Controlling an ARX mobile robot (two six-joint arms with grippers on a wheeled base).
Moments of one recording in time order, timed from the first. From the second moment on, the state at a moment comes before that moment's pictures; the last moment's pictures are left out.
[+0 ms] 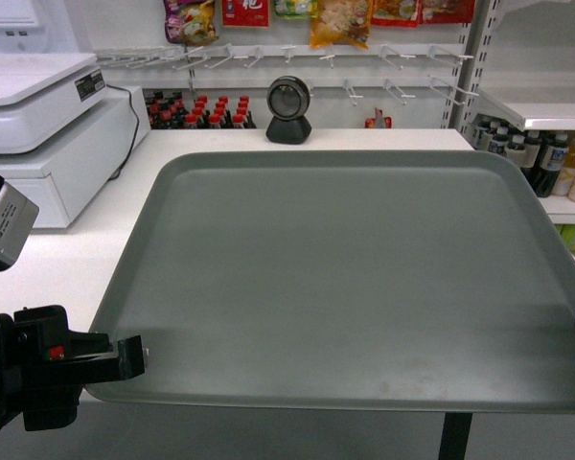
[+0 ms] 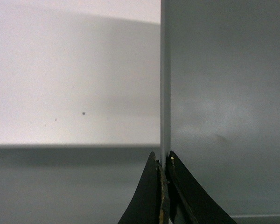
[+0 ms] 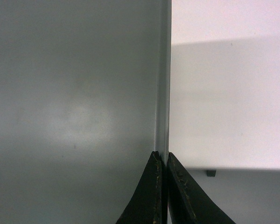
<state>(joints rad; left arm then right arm) -0.32 1.43 0.39 0.42 -0.14 -0.33 0.11 1.44 0.41 0.45 -0.10 0.22</state>
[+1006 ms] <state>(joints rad) -0.36 1.48 0.48 0.24 -0.31 -0.39 0.11 1.44 0.44 0.38 -0.15 0.19</state>
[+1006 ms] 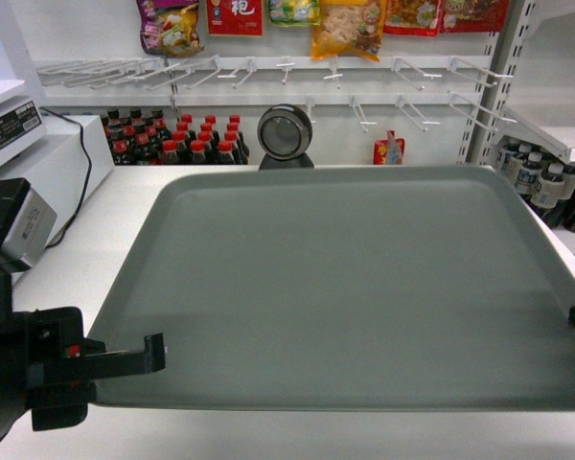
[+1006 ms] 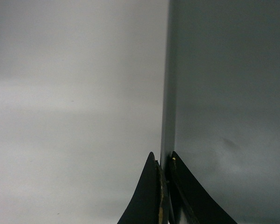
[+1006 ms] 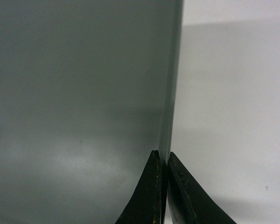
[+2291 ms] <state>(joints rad) -0.22 1.71 0.54 1.15 -0.19 -0.05 0.14 1.82 0.52 1.18 0.14 0.04</state>
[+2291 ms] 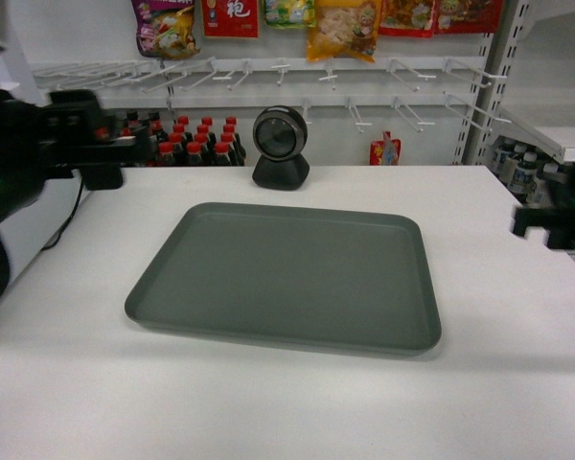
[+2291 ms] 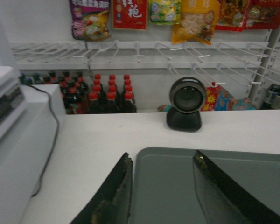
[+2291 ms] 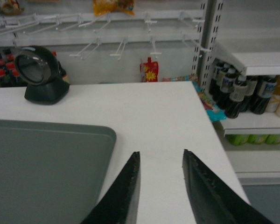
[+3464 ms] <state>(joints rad) 0.00 0.67 0.01 0.64 0.00 -0.02 0.00 0.69 0.01 0.67 0.00 0.01</state>
